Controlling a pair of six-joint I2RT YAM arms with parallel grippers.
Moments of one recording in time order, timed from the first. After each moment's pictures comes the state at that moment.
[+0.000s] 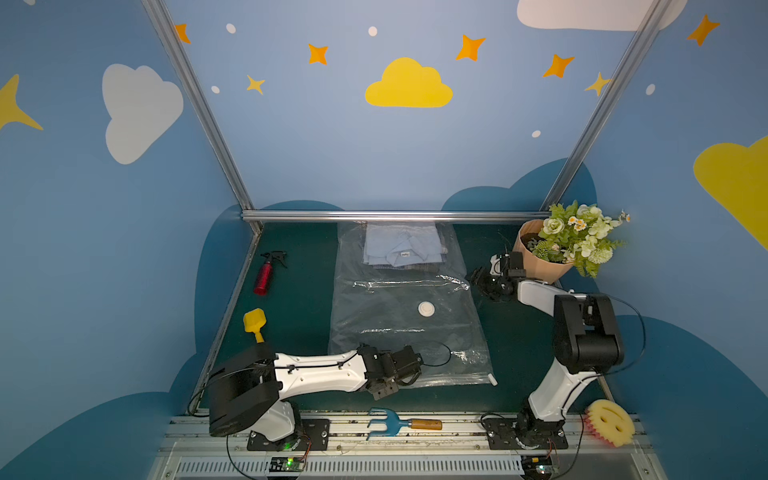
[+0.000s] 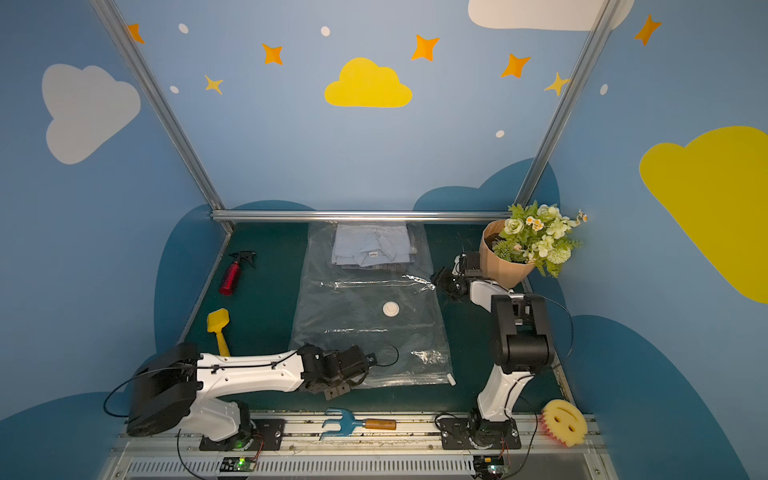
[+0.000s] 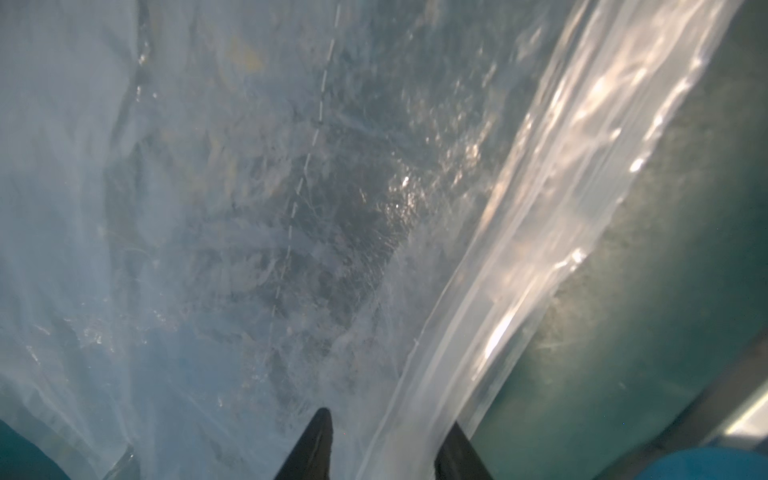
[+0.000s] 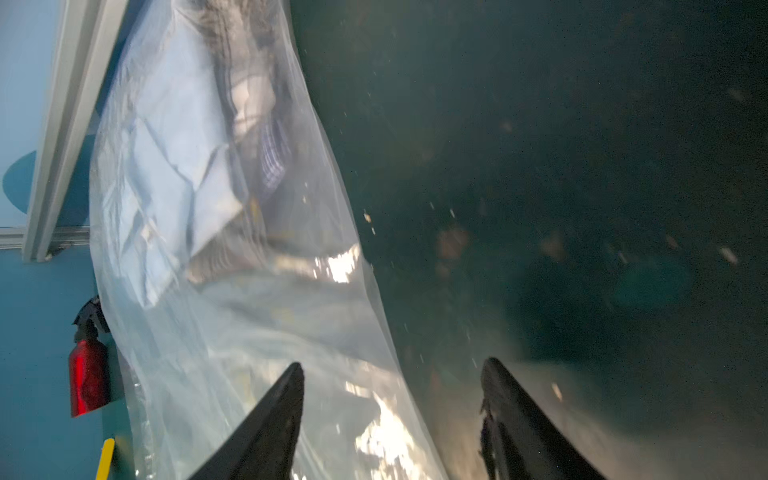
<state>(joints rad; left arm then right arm) -1.19 1.49 0.82 -0.66 -0.28 0.03 0.07 1.88 1.10 -0.08 -0.37 0.61</state>
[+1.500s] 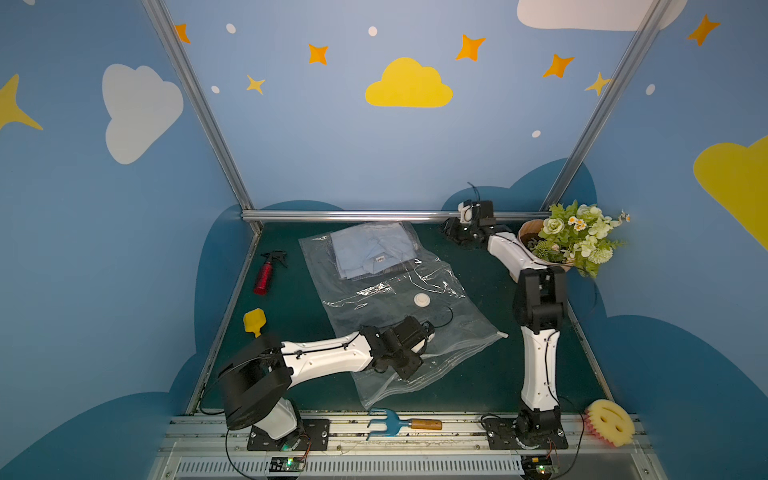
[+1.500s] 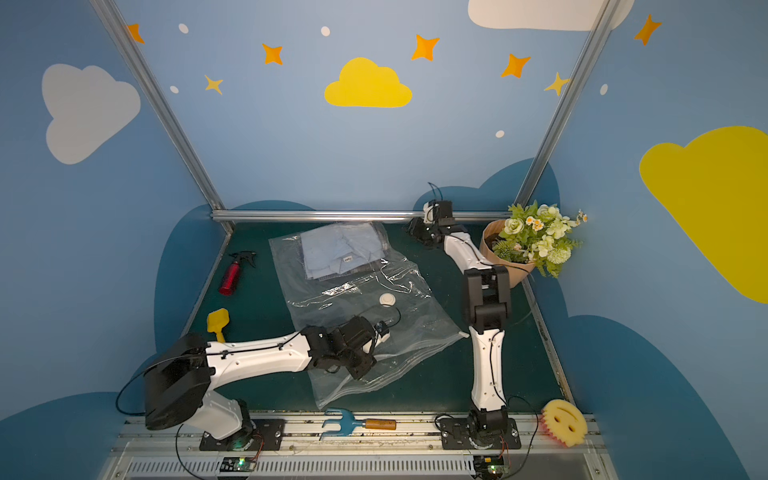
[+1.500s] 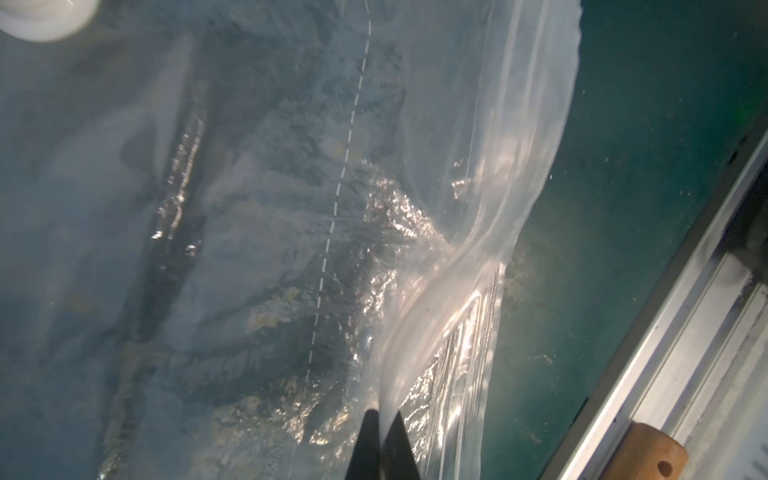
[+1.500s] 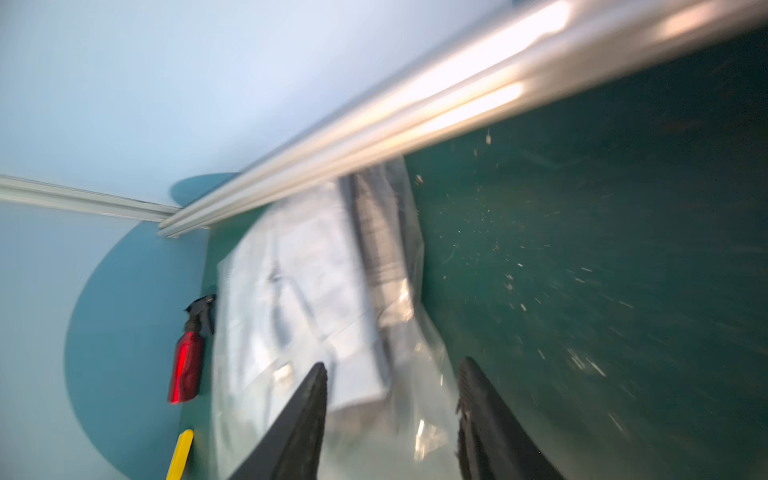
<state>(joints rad) -1.04 1.54 0.92 -0.41 0.03 -0.20 0.20 2.14 1.85 -0.32 -0.45 0.56</state>
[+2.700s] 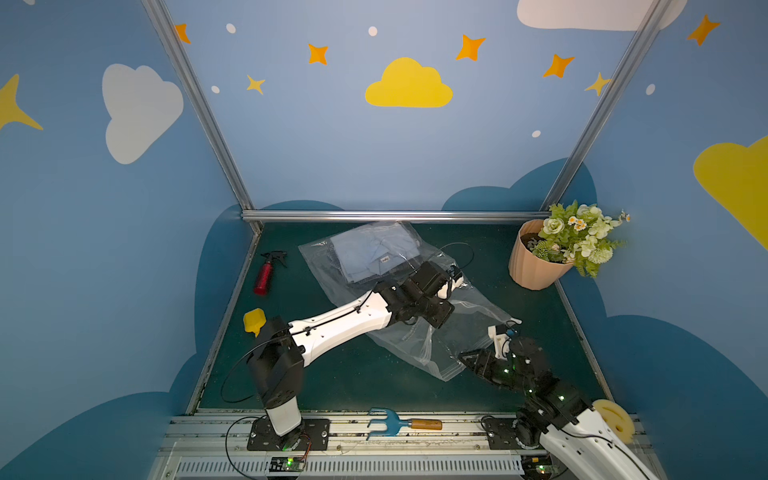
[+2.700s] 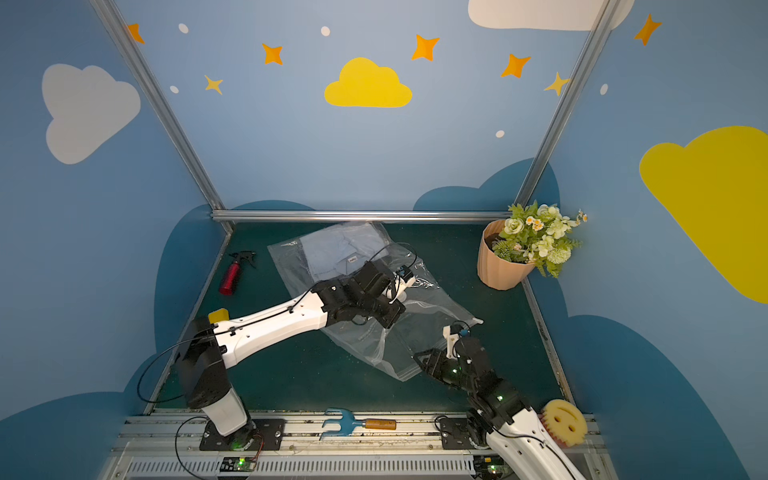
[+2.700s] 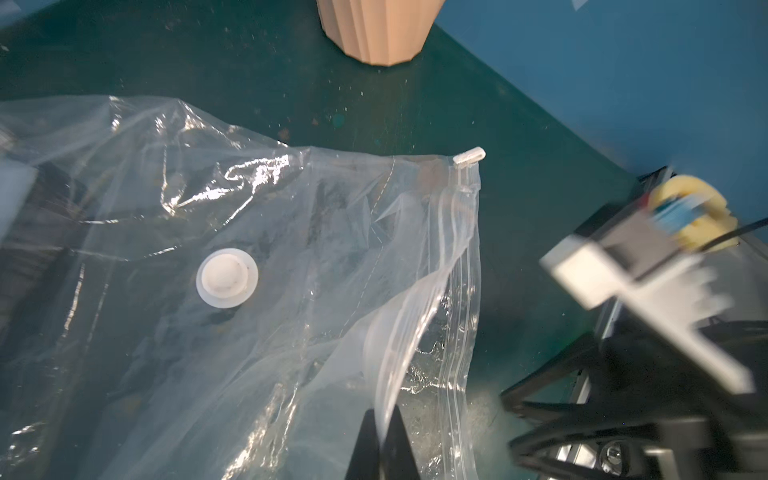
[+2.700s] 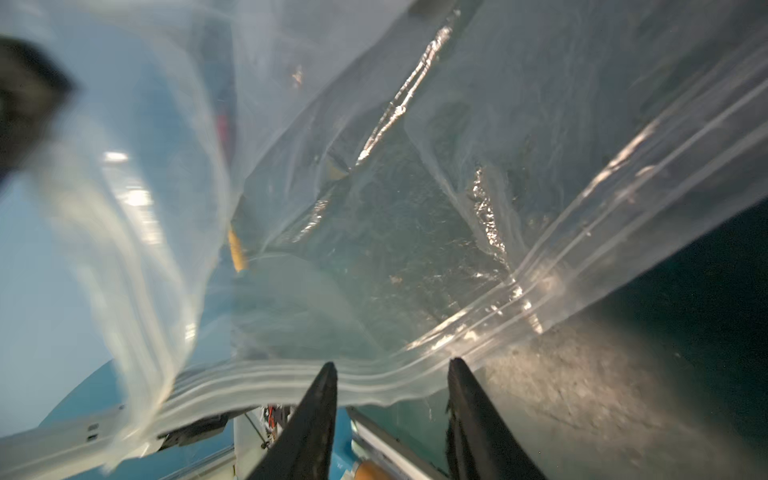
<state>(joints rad) -0.95 1.74 1.50 -0.53 0.10 -0.17 0.59 0.46 0.24 -0.47 -0.30 0.99</state>
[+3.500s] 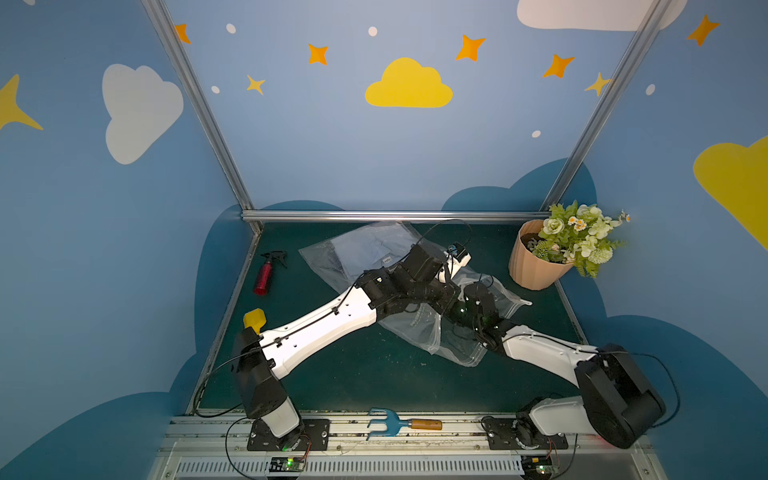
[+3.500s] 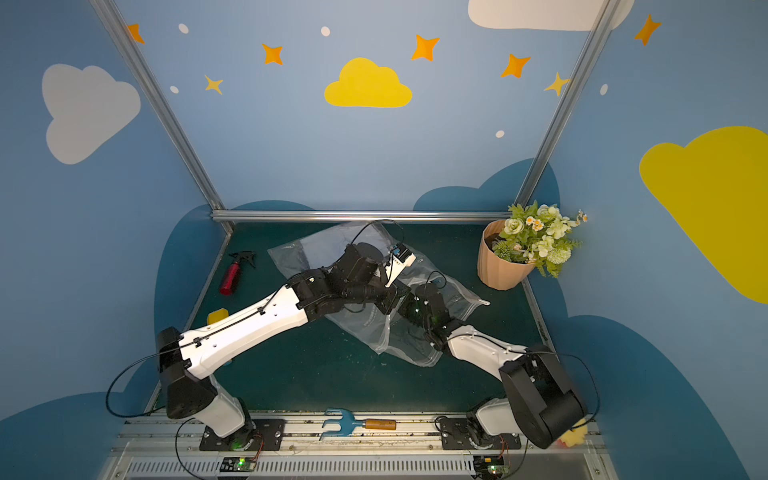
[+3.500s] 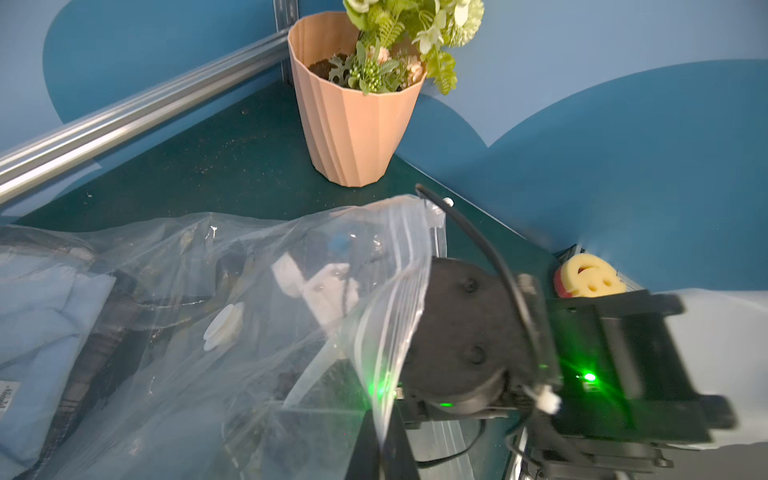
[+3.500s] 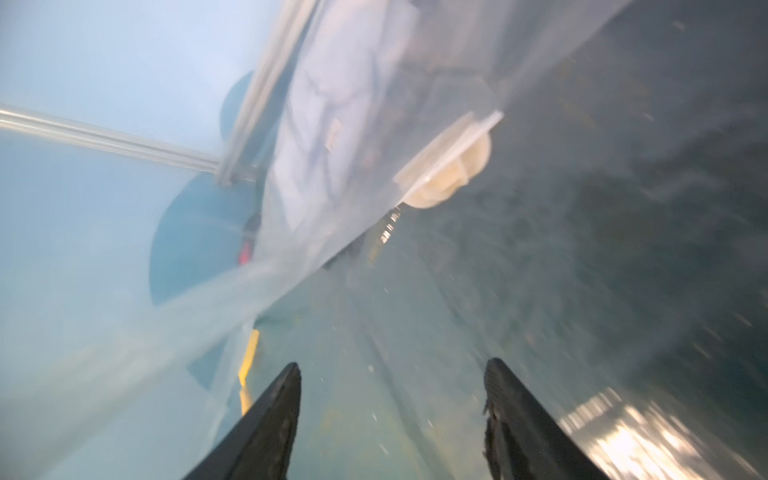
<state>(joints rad) -0.96 1.64 1.64 -0.56 0.11 -0.17 0.58 1.42 0.63 0.31 -0.11 1.03</state>
